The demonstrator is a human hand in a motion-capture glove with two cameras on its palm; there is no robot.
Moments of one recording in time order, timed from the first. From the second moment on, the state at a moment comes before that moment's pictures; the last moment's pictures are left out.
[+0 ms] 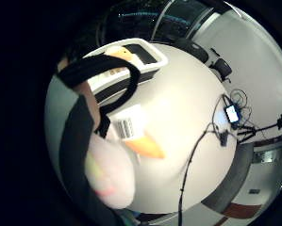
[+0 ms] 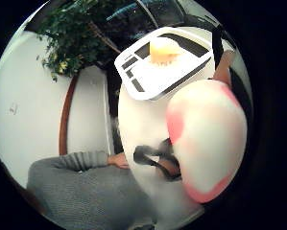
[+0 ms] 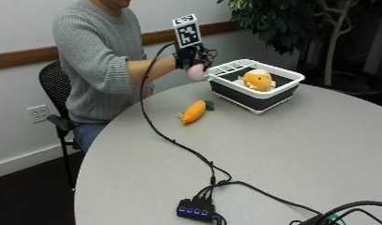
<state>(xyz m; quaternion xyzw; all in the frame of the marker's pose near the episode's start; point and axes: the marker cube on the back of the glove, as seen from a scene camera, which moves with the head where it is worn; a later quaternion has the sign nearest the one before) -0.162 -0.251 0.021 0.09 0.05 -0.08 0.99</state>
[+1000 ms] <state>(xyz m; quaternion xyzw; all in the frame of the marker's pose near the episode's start) -0.211 -0.370 0.052 -0.04 -0.04 -0.11 0.99</state>
